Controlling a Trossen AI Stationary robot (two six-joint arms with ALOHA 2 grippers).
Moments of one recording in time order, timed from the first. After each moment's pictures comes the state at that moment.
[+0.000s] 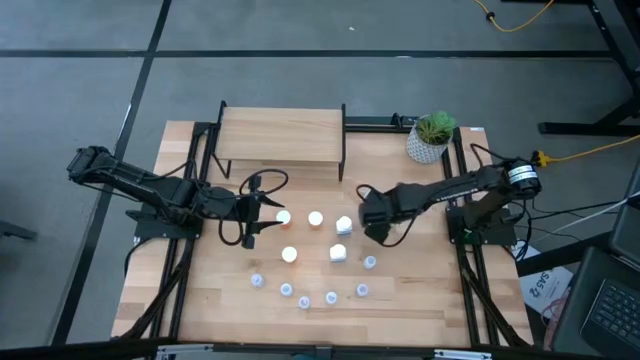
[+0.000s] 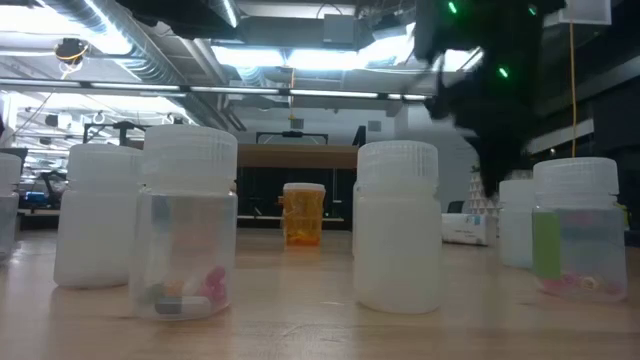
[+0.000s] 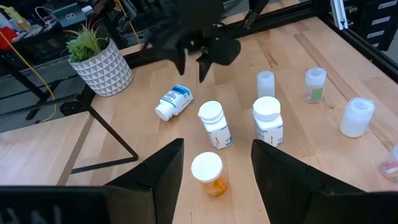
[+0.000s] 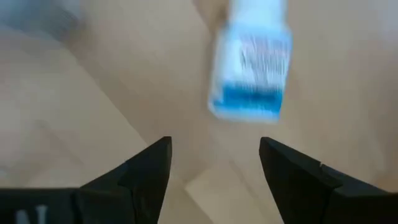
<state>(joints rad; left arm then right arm) -0.26 0.95 0.69 -0.17 -0.33 0.13 0.12 1.61 1.08 -1.00 0.29 0.70</state>
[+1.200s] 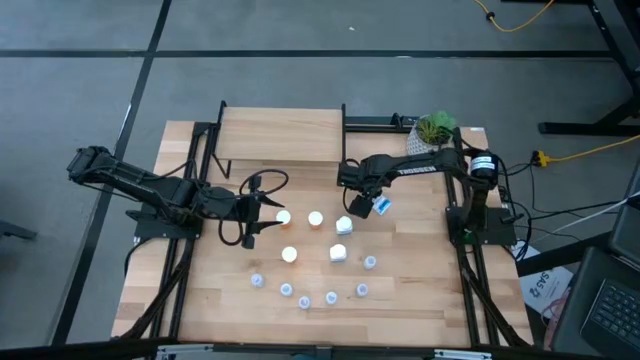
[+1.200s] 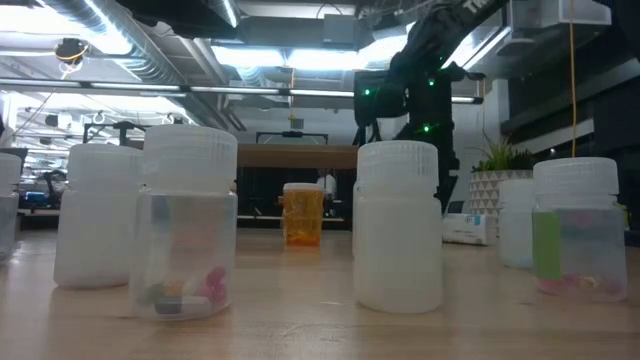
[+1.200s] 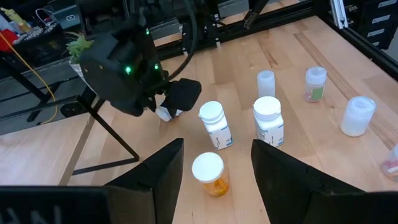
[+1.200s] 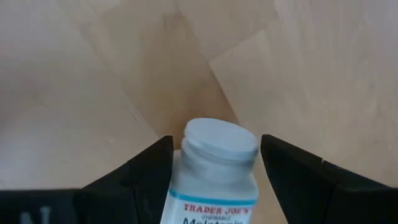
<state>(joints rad) -0.26 0.95 0.69 -0.17 -0.33 0.14 -0.21 1.90 1.23 -0.91 0.16 0.30</state>
